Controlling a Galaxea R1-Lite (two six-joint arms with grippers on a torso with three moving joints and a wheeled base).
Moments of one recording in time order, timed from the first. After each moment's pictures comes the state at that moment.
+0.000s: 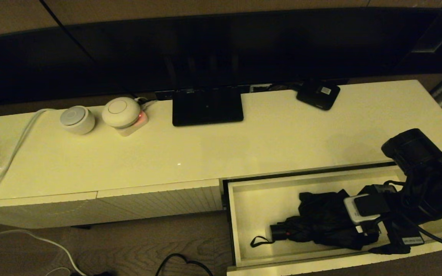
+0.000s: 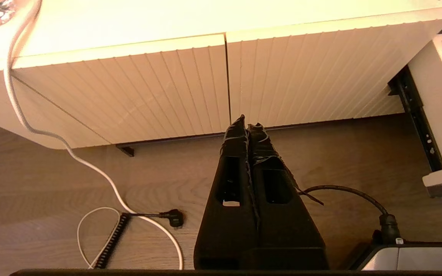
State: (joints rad) left arm 0.00 0.00 0.00 0.00 0.00 0.02; right arm 0.20 1.64 -1.03 0.52 0.06 -1.34
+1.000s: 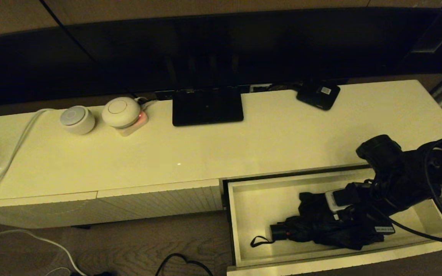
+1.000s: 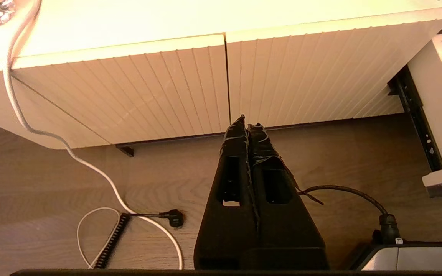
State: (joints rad) left arm 0.00 0.00 0.00 0.00 0.00 0.02; right arm 0.17 1.84 -1.09 0.42 0.06 -1.33
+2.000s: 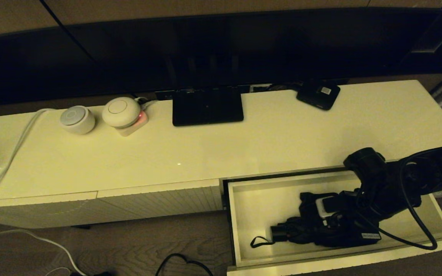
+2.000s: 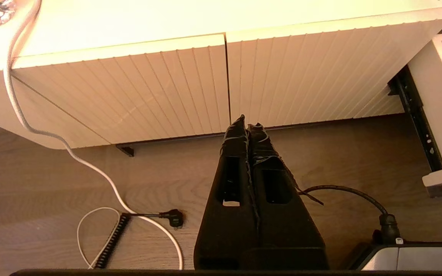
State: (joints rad) left arm 0.00 0.00 0.00 0.00 0.00 0.02; right arm 0.18 1.93 -1.04 0.31 0.05 -1.29
